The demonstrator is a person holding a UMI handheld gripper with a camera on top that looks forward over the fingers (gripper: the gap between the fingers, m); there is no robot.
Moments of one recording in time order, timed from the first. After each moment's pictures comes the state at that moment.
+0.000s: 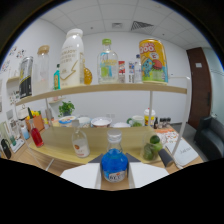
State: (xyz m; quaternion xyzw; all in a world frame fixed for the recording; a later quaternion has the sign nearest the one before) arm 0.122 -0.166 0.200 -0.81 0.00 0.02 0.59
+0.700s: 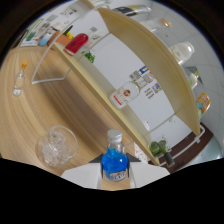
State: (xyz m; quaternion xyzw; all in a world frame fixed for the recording) arm 0.118 -0.204 0.112 -0.76 -0.30 -0.30 0.49
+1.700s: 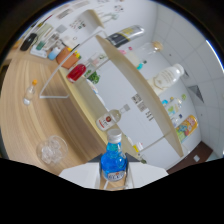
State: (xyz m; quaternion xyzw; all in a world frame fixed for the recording) arm 0.102 -0.218 0.188 -0.69 -0.37 -0.28 0.55
